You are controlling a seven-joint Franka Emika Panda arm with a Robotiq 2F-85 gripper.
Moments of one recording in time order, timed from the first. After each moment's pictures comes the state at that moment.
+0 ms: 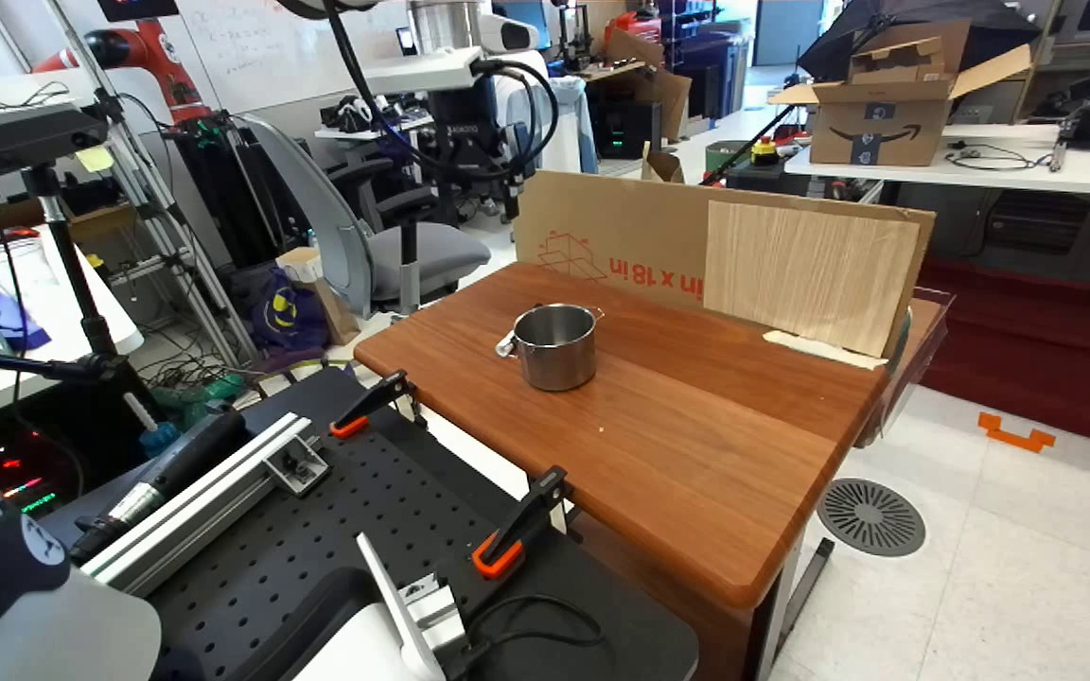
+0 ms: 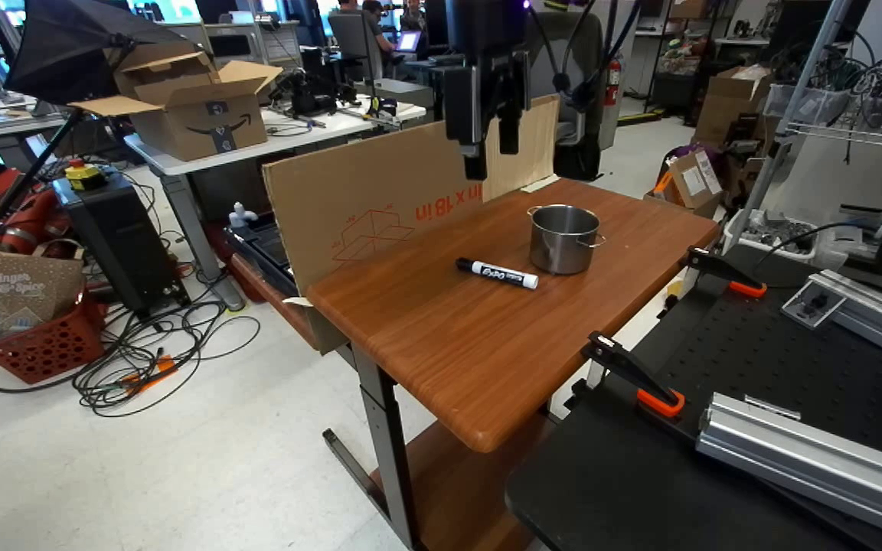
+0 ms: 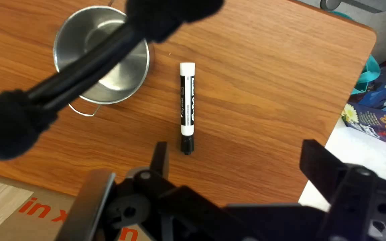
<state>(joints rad) 0.12 0.19 0.15 -2.18 -0.07 2.28 -0.07</state>
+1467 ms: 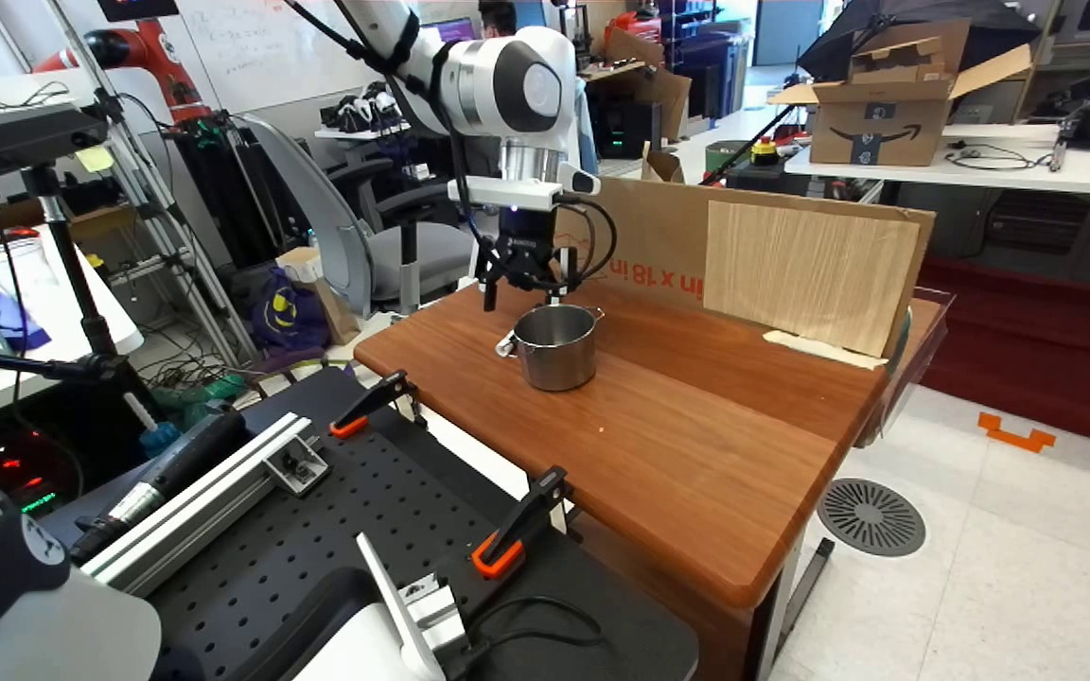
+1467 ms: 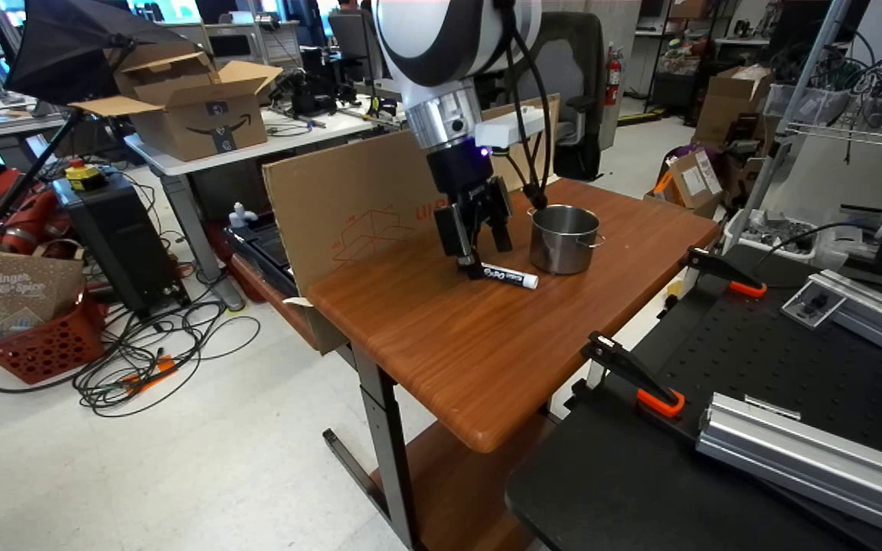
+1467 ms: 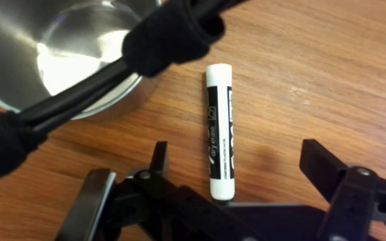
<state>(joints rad) 0.12 0.69 0.10 -1.79 -0.08 2.08 -0.10</state>
